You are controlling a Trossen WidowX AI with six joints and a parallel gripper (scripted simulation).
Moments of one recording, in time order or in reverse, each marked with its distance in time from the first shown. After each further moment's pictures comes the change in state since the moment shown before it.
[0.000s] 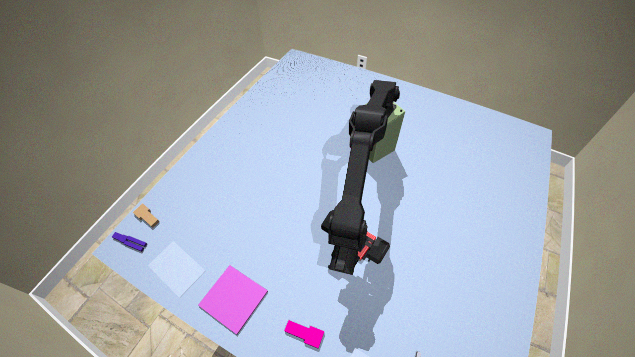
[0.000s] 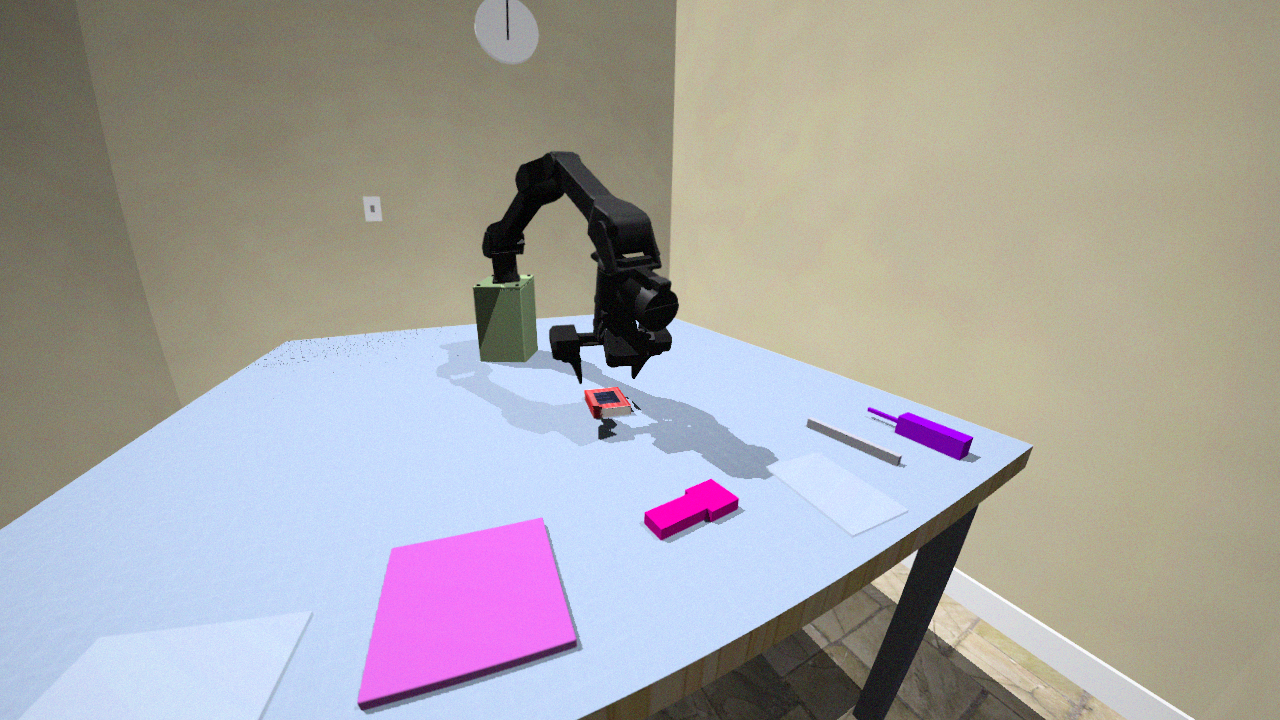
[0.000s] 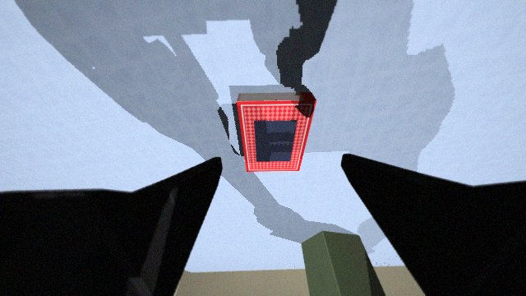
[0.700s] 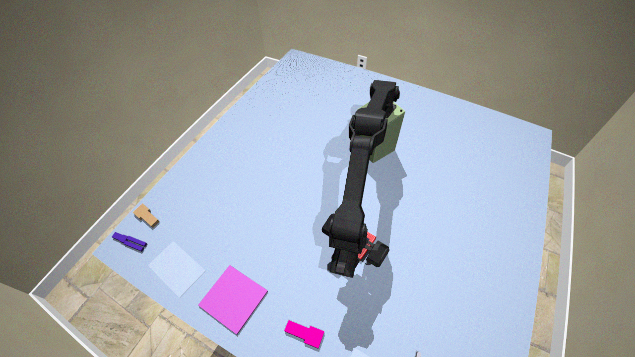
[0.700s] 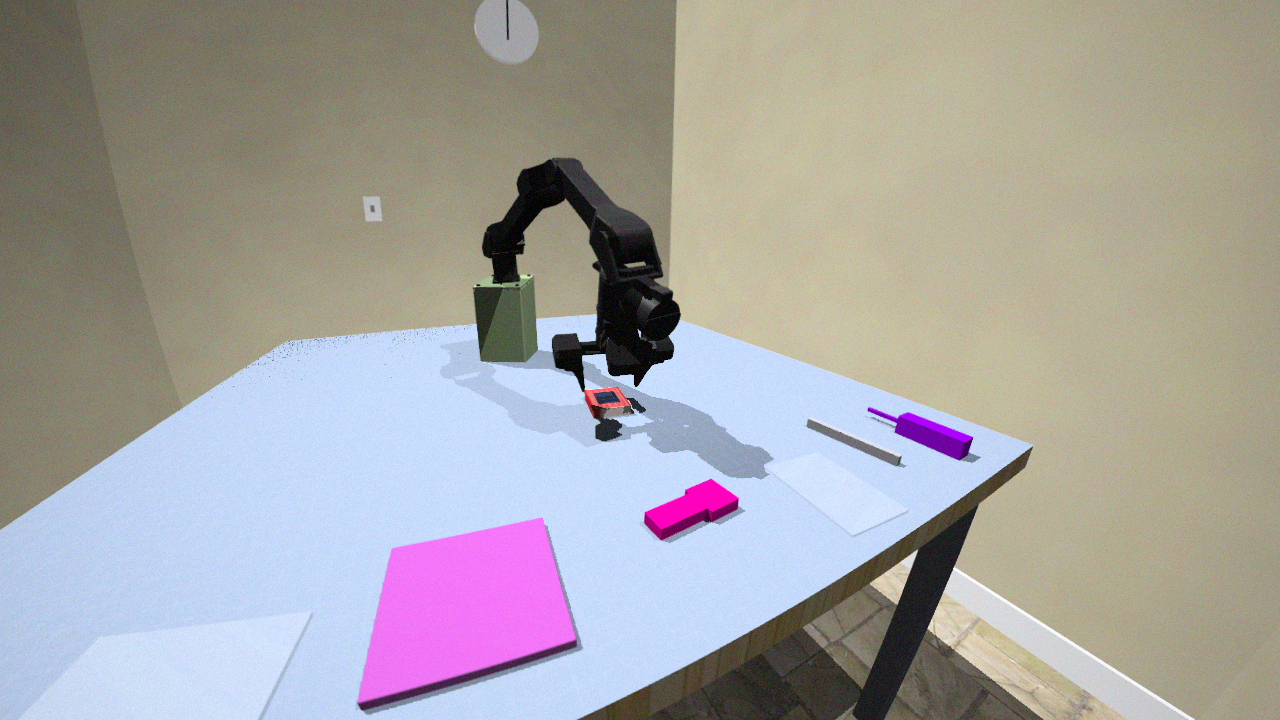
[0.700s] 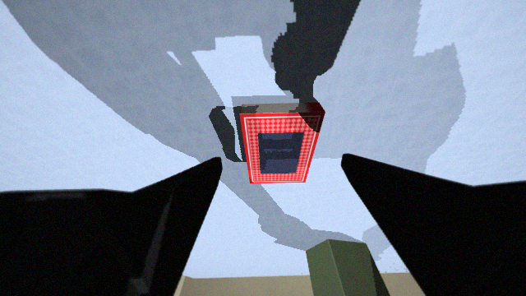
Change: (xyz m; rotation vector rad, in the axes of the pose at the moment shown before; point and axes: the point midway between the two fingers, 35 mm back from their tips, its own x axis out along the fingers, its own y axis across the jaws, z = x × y) arm 0.012 0.003 0.007 0.012 -0.011 0.007
